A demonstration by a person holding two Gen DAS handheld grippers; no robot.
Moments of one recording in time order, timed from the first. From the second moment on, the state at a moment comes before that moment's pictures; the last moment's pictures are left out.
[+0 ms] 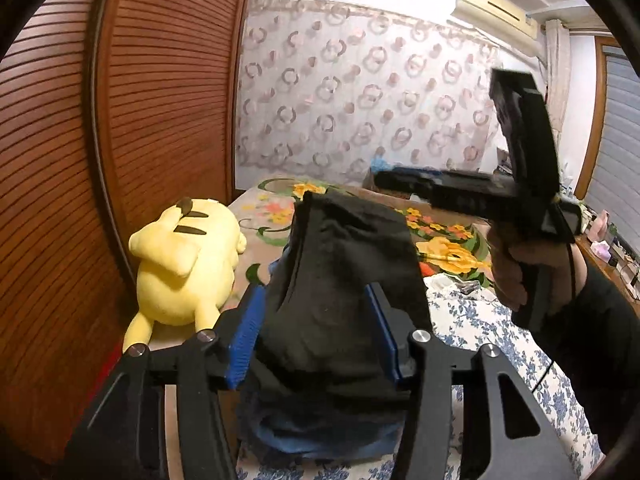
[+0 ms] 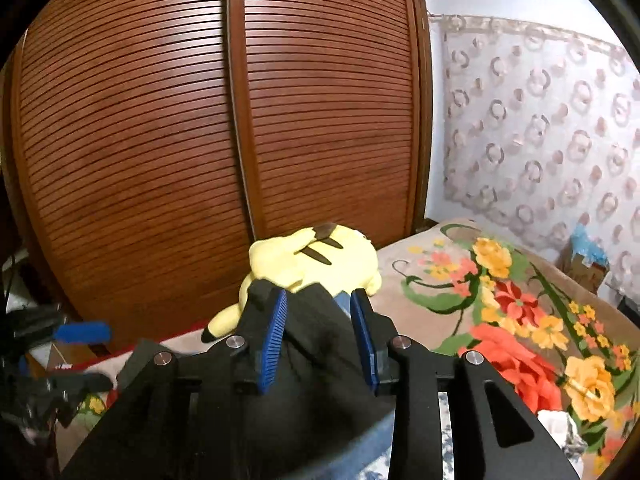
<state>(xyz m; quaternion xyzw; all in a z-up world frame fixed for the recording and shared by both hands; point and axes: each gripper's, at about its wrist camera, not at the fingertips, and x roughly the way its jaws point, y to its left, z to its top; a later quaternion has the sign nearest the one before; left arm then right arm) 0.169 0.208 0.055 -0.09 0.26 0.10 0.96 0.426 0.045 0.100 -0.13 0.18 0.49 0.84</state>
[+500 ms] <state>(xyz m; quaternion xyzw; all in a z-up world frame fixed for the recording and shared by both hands) 0.186 0.195 0.005 -0.09 0.34 0.09 0.93 0.456 0.061 0.065 -0.12 0.26 0.47 0.83</state>
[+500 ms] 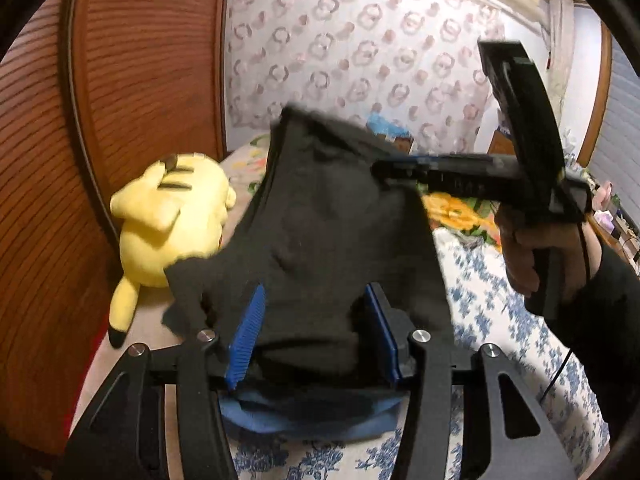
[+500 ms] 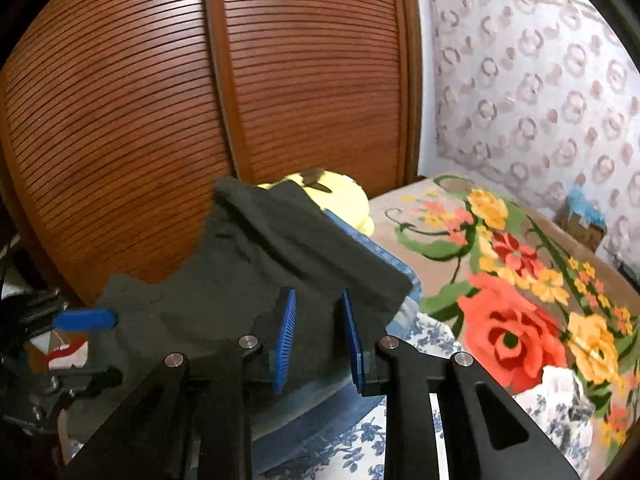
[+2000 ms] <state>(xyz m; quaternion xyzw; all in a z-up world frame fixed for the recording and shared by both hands) 0.137 0.168 0.025 -0.06 0.32 0.10 0.94 0.330 -0.008 0.064 -0.10 0.22 0.44 0.86</state>
